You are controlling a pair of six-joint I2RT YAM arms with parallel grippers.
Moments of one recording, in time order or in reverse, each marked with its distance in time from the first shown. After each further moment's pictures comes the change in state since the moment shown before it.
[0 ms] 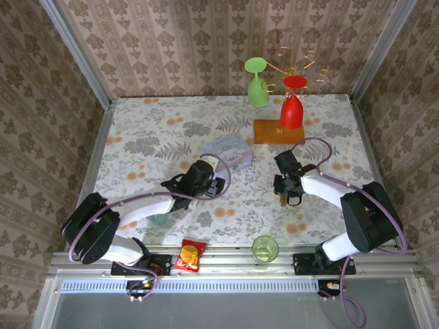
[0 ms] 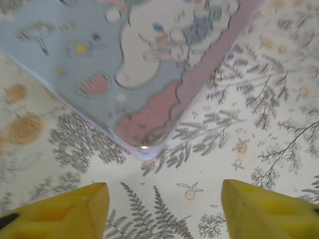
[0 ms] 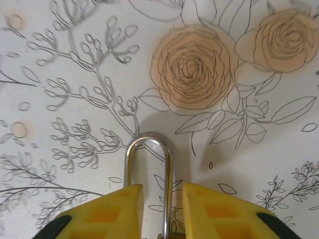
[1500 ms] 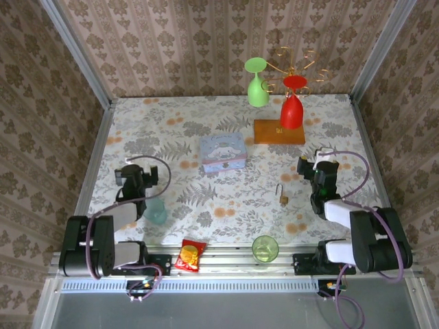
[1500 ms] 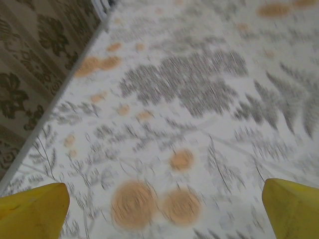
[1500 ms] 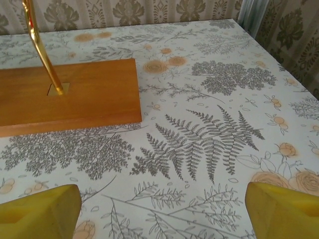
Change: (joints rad) left arm 0.830 -0.159 -0.409 0.581 -0.030 0.373; right arm -0.359 -0.149 -0.457 1.170 0.156 -0.499
